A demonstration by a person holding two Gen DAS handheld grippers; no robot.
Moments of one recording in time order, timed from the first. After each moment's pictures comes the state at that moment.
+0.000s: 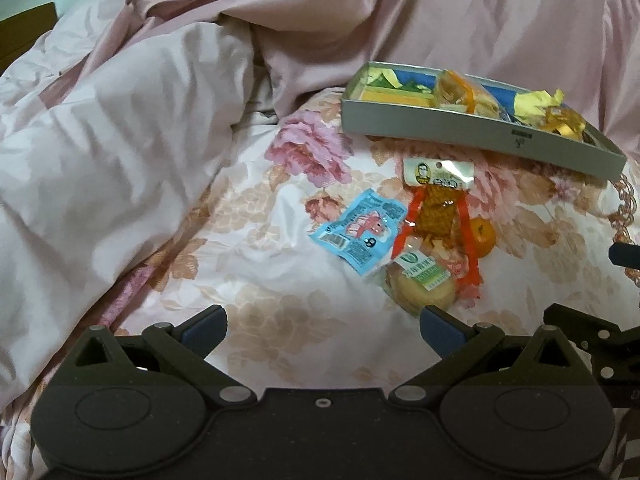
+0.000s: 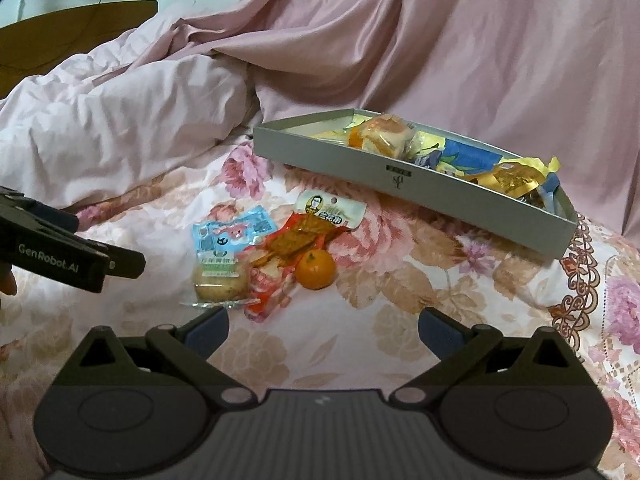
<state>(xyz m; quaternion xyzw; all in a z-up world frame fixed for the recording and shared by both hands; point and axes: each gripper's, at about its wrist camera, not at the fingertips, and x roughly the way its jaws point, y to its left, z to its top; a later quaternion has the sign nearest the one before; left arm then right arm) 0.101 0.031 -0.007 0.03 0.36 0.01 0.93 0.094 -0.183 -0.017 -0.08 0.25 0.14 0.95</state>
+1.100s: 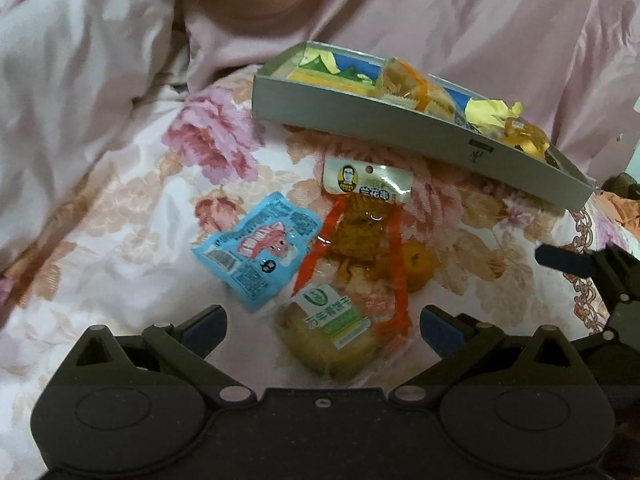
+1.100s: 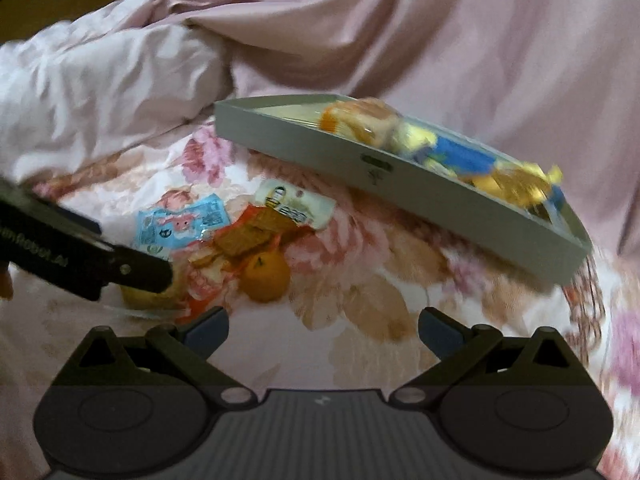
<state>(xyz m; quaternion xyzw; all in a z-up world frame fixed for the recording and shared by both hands) 0.165 0.008 -0.034 -0.06 0.38 -0.10 0.92 0.149 -0.186 -0.037 -0.15 0.25 0.12 0.95</state>
